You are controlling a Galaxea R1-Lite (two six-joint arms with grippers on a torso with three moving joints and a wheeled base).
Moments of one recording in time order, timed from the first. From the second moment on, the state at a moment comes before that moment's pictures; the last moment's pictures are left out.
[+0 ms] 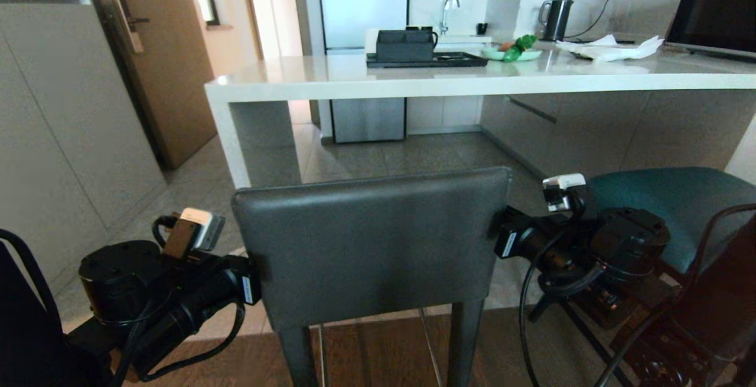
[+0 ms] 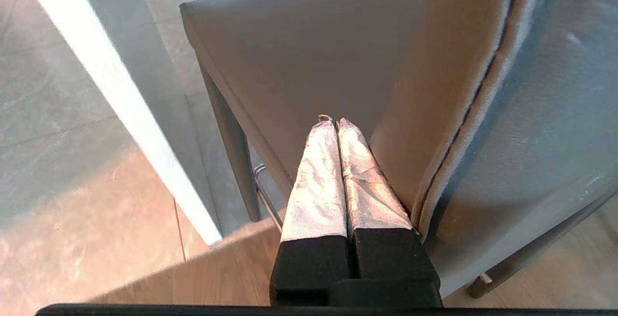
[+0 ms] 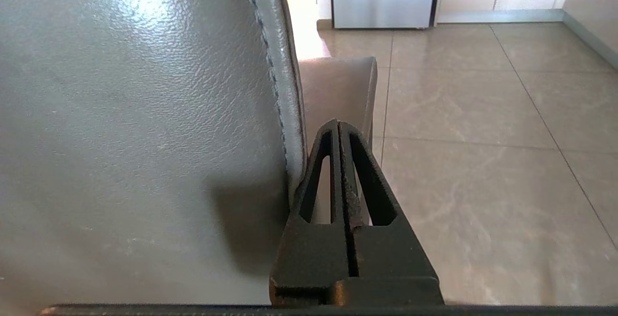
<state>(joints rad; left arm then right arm) -0.38 1.85 -0.22 -1.52 -0.06 -0.03 0.48 1.98 -0.49 -1.52 -0.04 0.07</state>
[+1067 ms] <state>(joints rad) -0.38 1.85 -0.22 -1.52 -0.05 -0.02 0.50 1.95 -0.46 -1.52 -0.05 0.07</state>
